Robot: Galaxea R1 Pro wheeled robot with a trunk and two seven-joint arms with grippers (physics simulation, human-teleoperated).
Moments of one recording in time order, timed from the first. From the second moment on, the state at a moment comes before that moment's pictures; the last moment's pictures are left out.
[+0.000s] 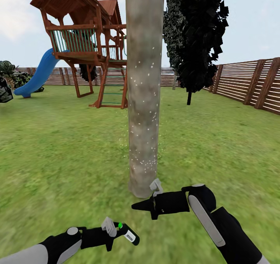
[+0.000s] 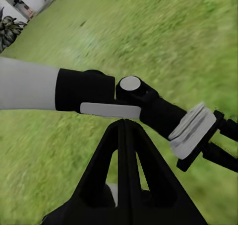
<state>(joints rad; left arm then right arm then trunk) -0.65 0.23 -1.30 -0.42 1.00 -0.29 -0.80 -0.45 -0.15 0.40 -1.58 -0.53 1.04 0.80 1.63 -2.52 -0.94</state>
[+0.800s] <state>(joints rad) -0.64 0.23 -1.30 -0.42 1.00 -0.31 -0.80 -0.45 -0.13 0.44 -1.51 -0.53 1.04 0.79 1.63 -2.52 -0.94</state>
